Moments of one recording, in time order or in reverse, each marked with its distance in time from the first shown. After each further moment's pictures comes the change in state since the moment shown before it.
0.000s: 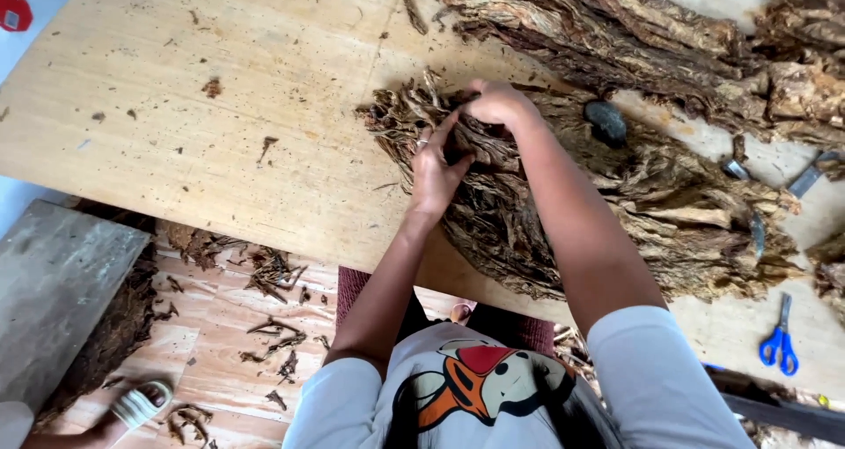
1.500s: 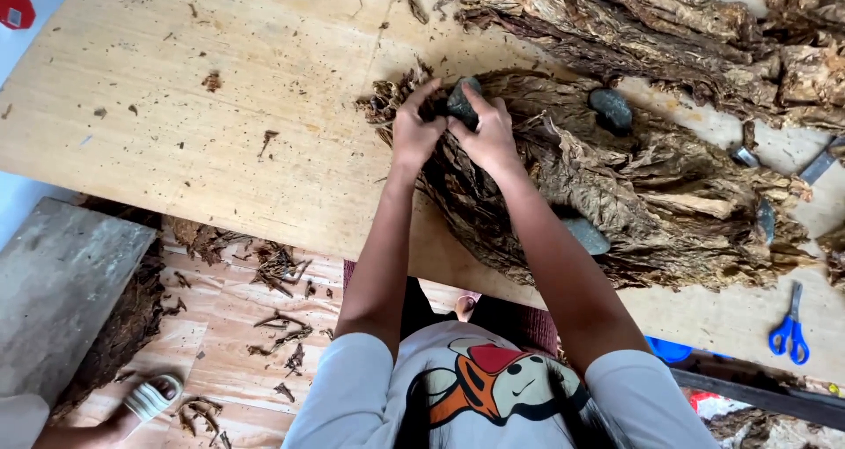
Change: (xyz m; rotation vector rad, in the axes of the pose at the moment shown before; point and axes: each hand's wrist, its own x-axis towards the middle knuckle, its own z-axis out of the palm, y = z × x) left_hand 0.050 -0.015 -0.028 -0.200 -0.066 -0.138; right_hand -0.067 0.002 0.059 0.378 0.400 -0.188
